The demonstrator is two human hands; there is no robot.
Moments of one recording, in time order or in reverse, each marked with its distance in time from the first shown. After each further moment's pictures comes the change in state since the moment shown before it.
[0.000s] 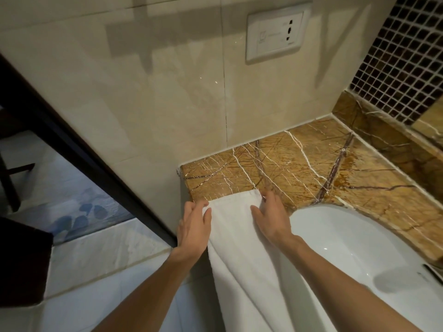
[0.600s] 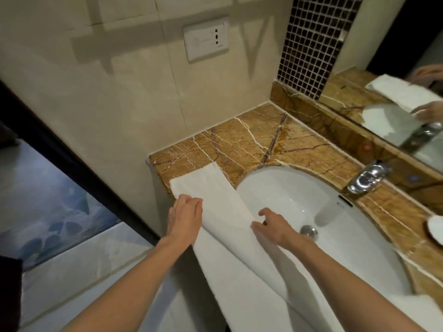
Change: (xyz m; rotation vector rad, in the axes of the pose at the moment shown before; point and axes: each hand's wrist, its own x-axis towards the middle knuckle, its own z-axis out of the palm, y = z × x) left_hand -0.102 0.028 -0.010 0.034 -0.087 0.315; right_hand -0.145 0.095 -0.062 -0.040 -0.298 0.225
